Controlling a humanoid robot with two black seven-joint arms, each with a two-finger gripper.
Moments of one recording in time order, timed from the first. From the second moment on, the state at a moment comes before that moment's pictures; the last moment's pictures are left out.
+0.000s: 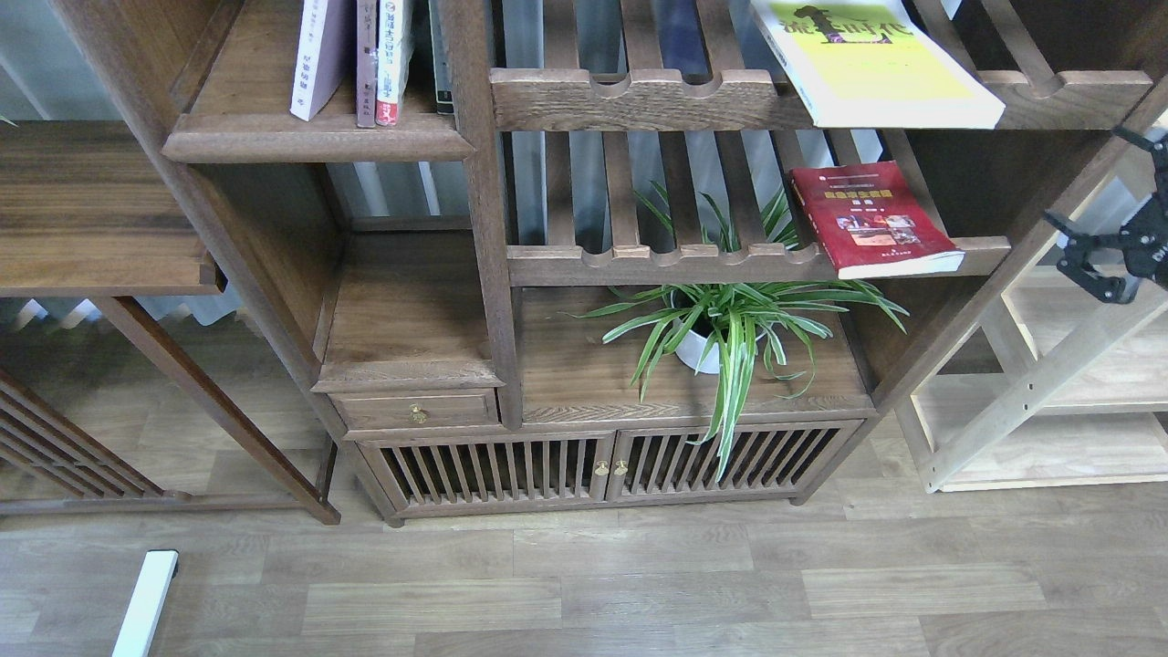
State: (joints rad) left arm -0.04 0.02 0.11 -0.45 0.33 0.23 -0.23; right arm 1.16 -1.22 -0.28 1.18 -1.02 -0.40 0.49
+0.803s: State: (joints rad) left arm -0.04 0.01 0.11 -0.44 0.33 0.24 -0.22; right arm 1.32 -1.13 -0.29 1.23 -1.25 -0.40 0.49
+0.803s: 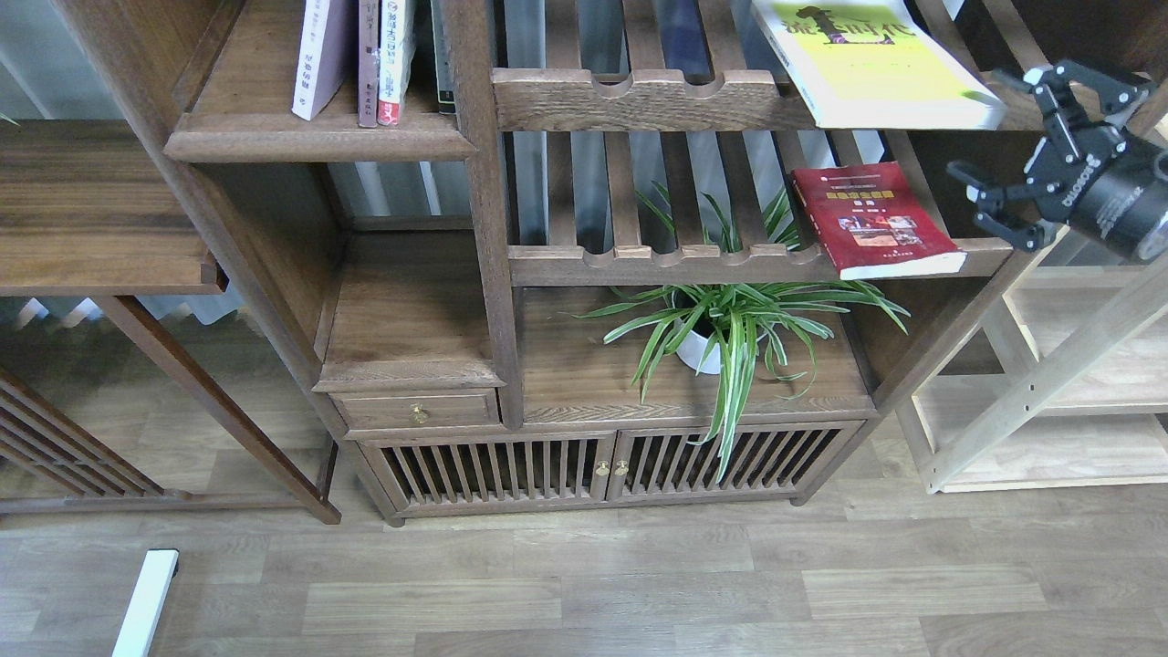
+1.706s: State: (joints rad) left arm -0.04 0.01 0.10 -0.44 0.33 0.27 -0.23; right arm 1.38 -1.02 -0.29 1.21 -1.27 -0.36 0.49
